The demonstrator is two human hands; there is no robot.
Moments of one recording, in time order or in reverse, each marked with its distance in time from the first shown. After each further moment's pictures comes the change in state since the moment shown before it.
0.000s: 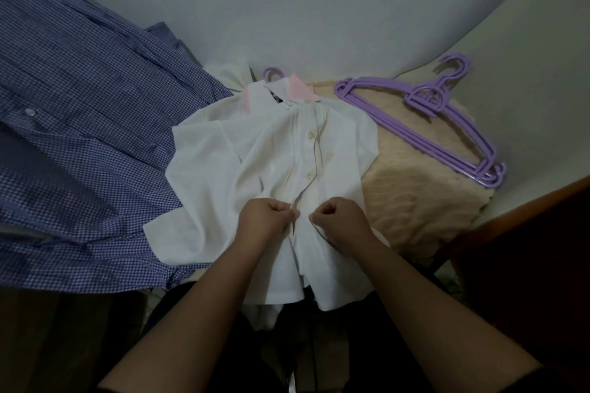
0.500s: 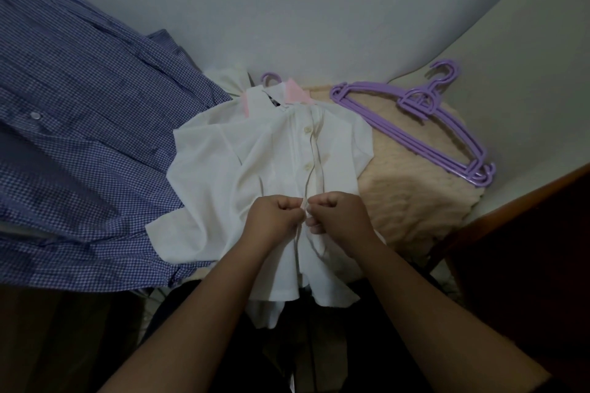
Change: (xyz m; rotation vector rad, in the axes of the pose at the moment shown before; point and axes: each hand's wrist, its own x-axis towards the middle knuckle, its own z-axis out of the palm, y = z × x) left_hand -0.024 0.018 0.000 -0.120 -0.063 0.080; right_hand -0.019 -0.018 -0.007 0.402 -0.036 0.026
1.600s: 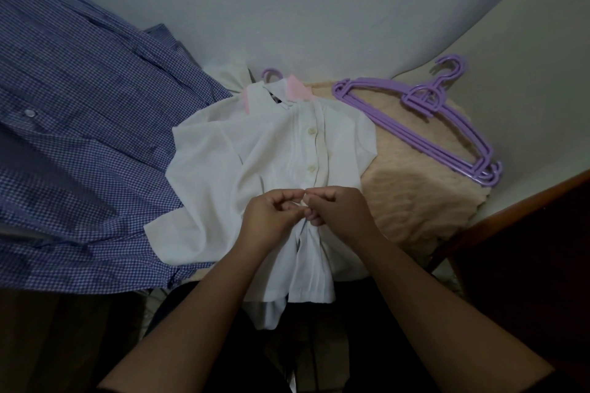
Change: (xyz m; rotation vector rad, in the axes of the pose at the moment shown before) left_hand 0.005 -0.012 -0.003 -0.219 -0.008 0.121; right_hand 0.014 0.002 -0.002 -0.088 -0.062 -0.160
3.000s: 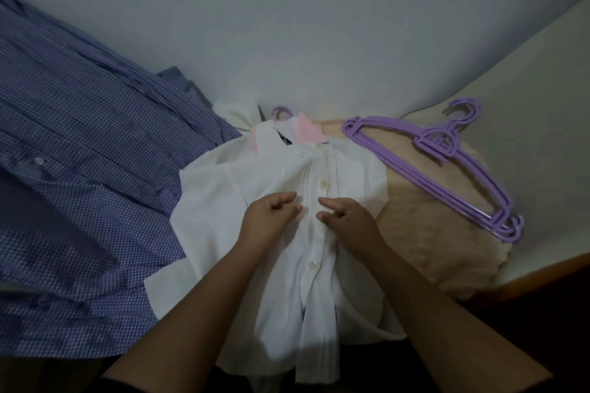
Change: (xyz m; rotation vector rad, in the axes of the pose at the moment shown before) left_hand 0.075 0.021 -0.016 0.128 0.096 0.001; right_hand 0.069 -0.009 -0.017 -0.308 -0.001 -0.125
